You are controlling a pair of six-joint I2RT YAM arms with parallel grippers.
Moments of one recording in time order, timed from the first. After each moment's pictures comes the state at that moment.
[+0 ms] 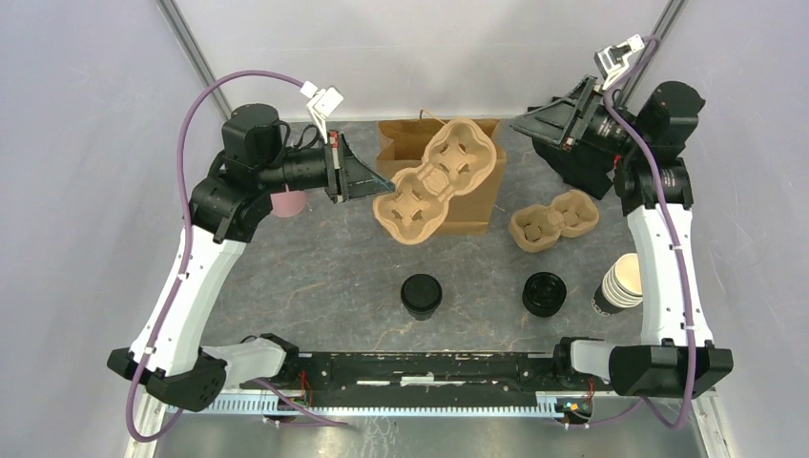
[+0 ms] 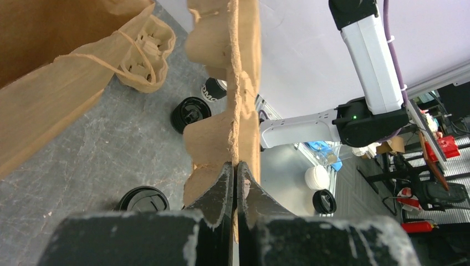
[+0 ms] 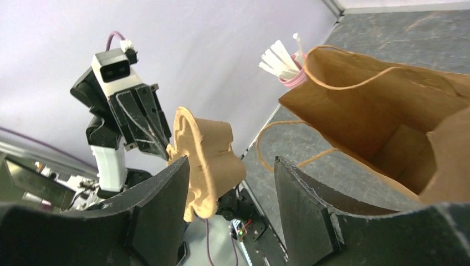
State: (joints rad) left arm -0.45 1.20 1.64 -0.68 0.82 -0.50; right arm -0.03 1.26 1.49 -0.14 -1.08 0.93
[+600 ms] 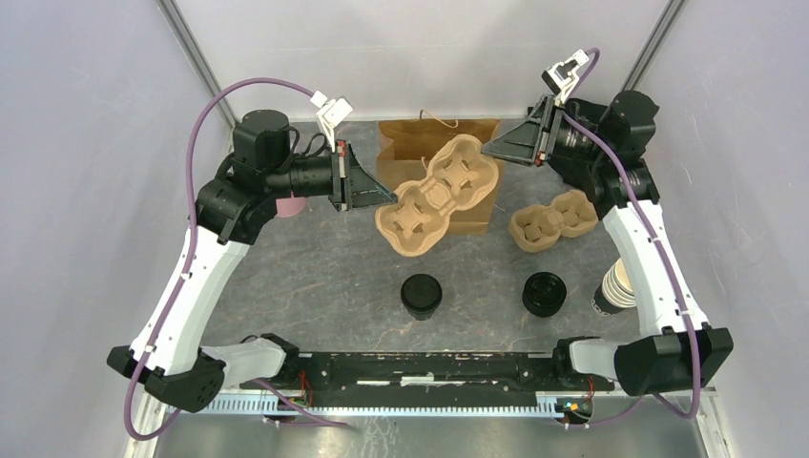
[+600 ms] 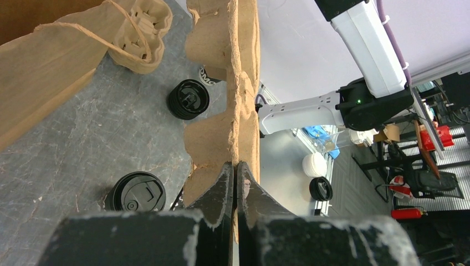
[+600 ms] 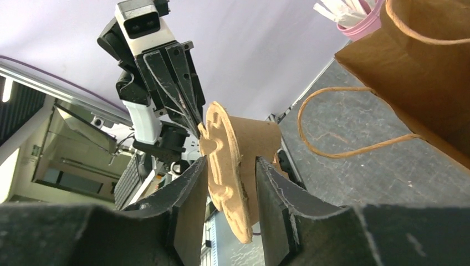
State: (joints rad) left arm -0.48 1.19 1.60 -0.72 0.81 -0.48; right arm 0.10 1.27 1.37 0.01 -1.19 1.05
